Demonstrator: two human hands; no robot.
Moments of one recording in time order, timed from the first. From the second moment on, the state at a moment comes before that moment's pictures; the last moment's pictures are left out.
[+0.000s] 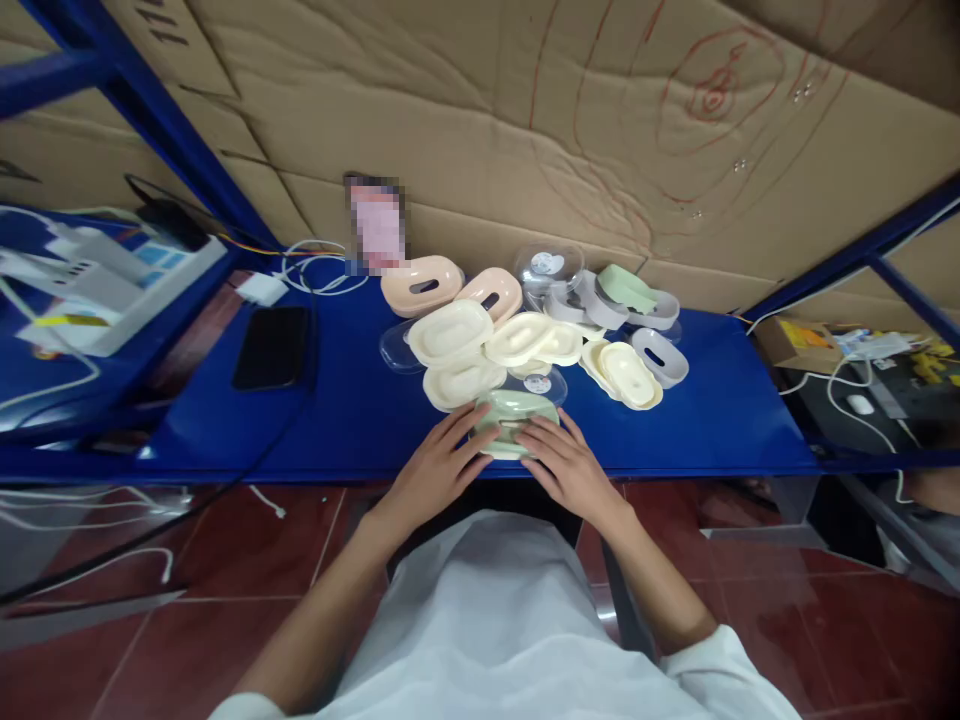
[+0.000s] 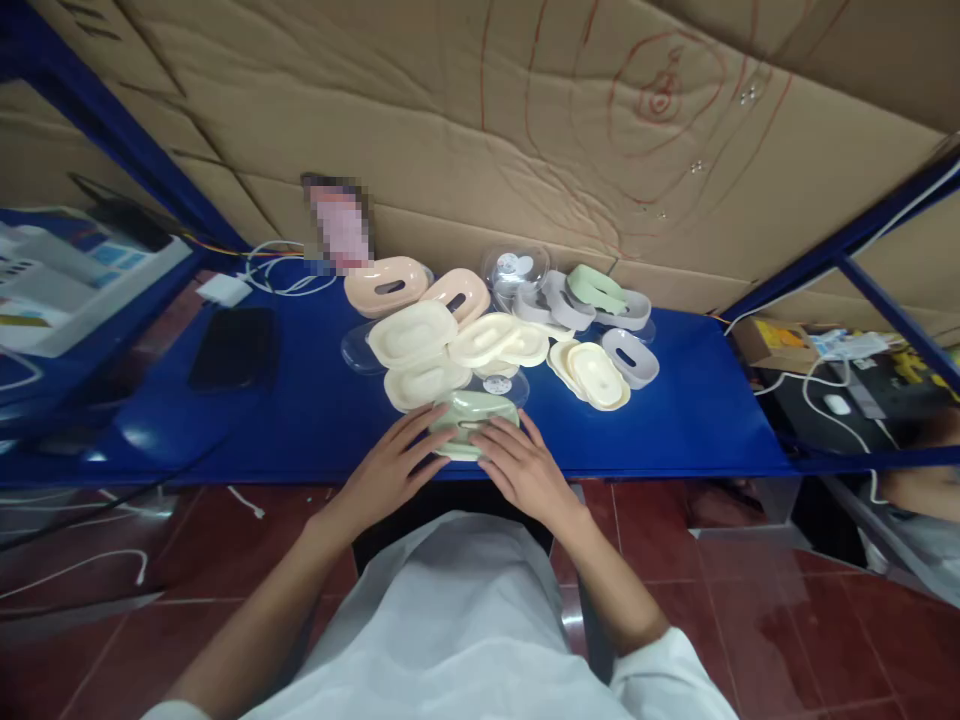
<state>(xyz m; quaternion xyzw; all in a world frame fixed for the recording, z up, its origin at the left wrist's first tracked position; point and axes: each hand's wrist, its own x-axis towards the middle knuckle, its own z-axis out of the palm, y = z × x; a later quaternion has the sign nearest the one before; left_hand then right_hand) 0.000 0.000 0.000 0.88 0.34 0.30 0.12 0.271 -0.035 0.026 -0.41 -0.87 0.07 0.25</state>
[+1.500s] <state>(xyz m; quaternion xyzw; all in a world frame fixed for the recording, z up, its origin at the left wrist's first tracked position) -0.014 -0.008 0.001 0.81 0.47 0.35 0.08 0.349 -0.045 0.027 -0.53 -0.79 -0.06 0.32</state>
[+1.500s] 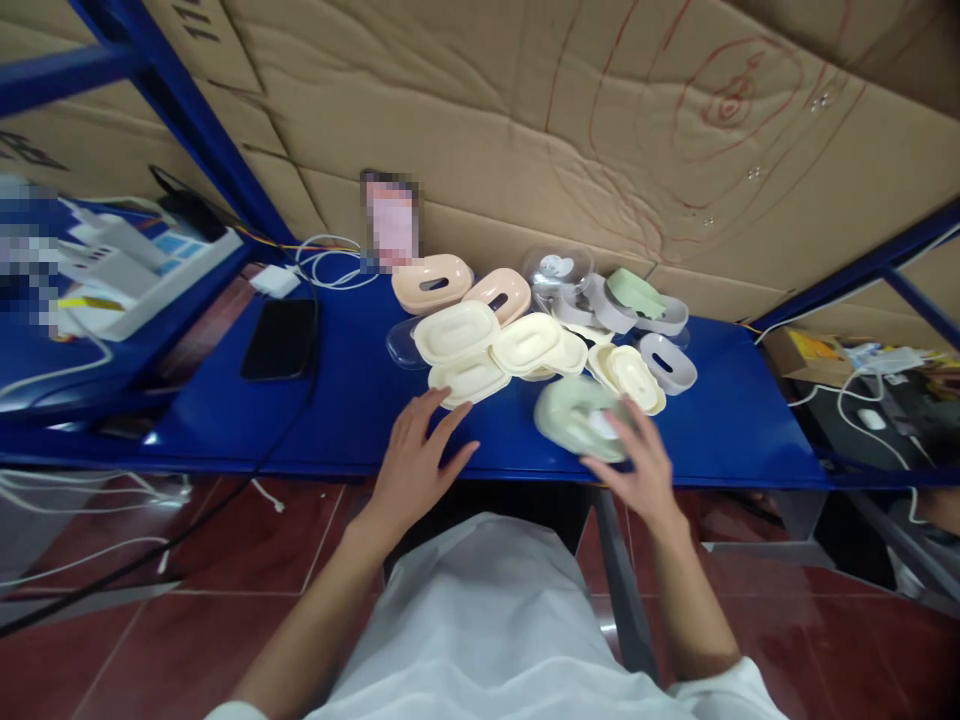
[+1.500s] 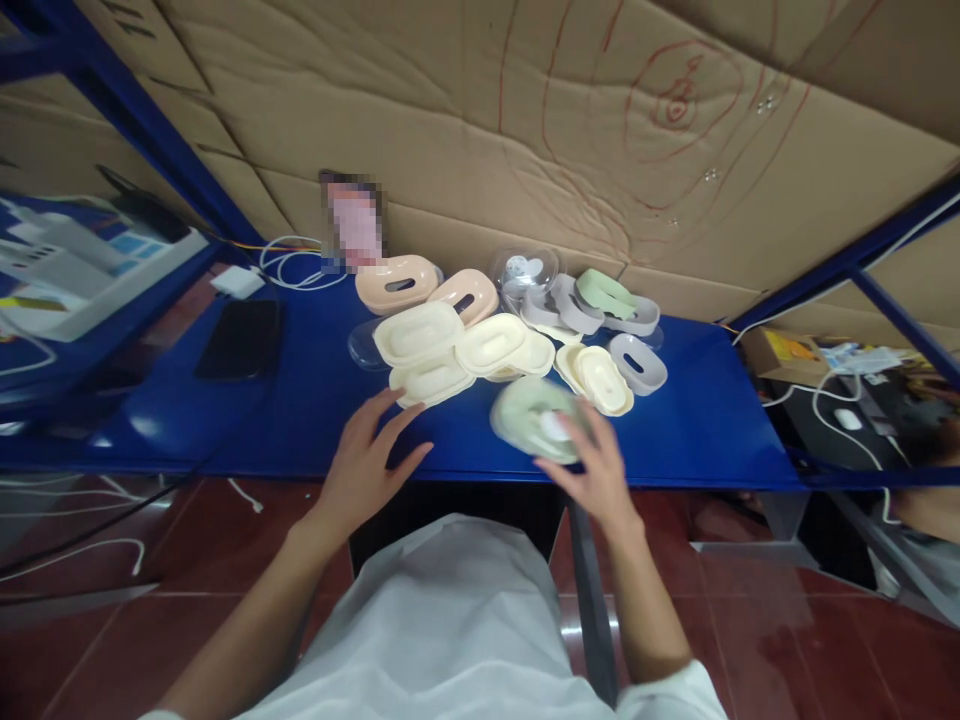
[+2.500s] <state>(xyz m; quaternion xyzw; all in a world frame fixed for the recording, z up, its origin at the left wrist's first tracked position) -0.007 -0.010 0.006 0.87 0.37 0.31 0.13 0.346 -0.030 0.025 -0.67 -0.57 0.02 0.47</state>
